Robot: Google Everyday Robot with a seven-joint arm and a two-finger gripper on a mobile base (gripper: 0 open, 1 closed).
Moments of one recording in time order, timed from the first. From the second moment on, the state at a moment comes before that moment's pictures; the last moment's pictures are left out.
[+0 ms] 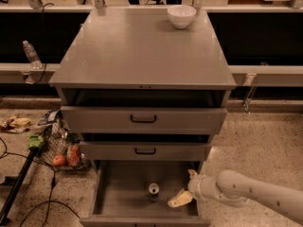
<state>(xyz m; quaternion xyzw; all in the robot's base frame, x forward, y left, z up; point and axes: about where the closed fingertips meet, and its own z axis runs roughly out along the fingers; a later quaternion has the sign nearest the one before) 0.504 -0.126 0.343 -0.39 0.84 0.23 0.31</state>
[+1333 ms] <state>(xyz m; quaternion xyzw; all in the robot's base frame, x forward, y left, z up) 0.529 -0.069 0.243 -0.45 0.77 0.27 0.38</state>
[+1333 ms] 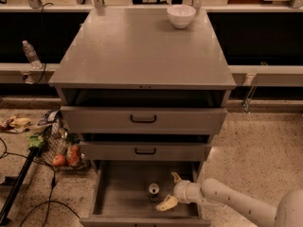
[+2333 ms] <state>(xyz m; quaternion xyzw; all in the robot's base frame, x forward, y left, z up) 0.549 -0.033 0.194 -0.43 0.76 0.33 0.38</state>
